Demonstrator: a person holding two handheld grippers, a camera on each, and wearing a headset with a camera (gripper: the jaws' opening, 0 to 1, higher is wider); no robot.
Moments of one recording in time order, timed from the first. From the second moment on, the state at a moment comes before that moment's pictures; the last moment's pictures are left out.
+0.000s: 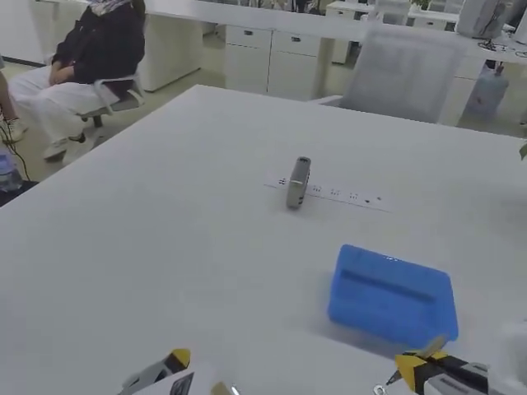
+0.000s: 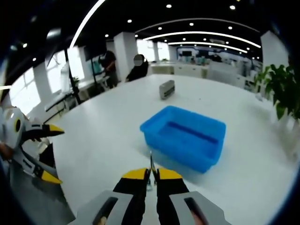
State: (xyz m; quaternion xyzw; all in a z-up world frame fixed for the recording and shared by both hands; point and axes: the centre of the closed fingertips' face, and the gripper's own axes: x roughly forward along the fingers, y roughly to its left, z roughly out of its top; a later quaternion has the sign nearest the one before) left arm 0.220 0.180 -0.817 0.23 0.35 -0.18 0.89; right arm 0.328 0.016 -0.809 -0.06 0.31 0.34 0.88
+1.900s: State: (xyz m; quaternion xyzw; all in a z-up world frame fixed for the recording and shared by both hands) left arm 0.220 0.178 -0.817 0.23 0.35 -0.18 0.89; right arm 0.372 -0.003 -0.754 -0.07 0.26 0.33 0.91
